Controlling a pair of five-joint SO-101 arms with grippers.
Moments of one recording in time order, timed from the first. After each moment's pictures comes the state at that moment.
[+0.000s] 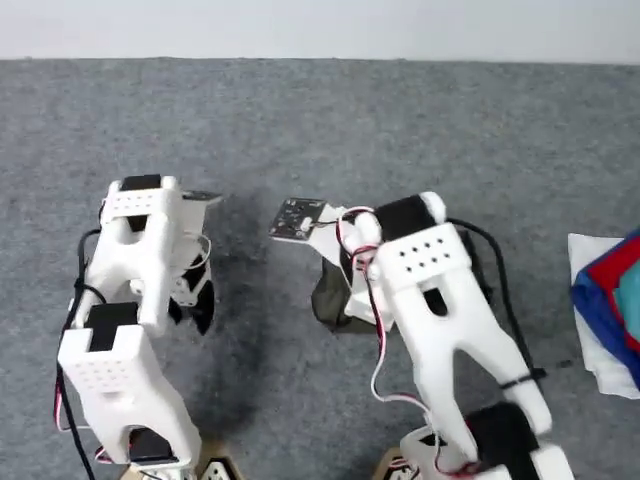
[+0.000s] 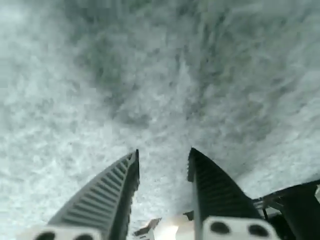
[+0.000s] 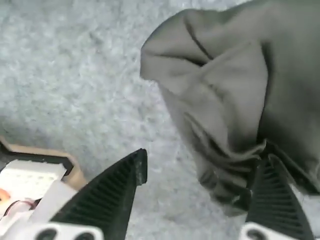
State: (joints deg) left arm -9.8 23.5 6.7 99.0 -14.3; right arm -24.2 -10.1 14.9 95.1 43.3
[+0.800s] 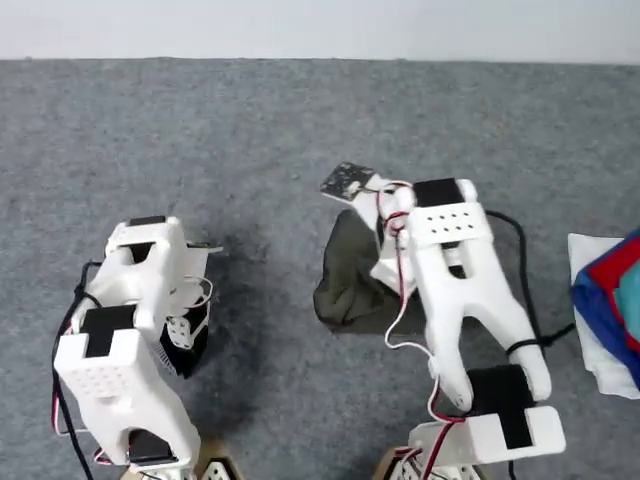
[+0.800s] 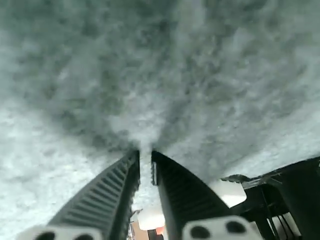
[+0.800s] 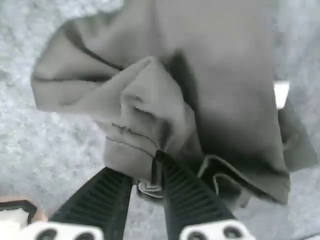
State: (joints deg) left arm -10.6 22.5 24.3 93.1 -14.3; right arm -10.5 -1.5 14.9 83.2 41.6
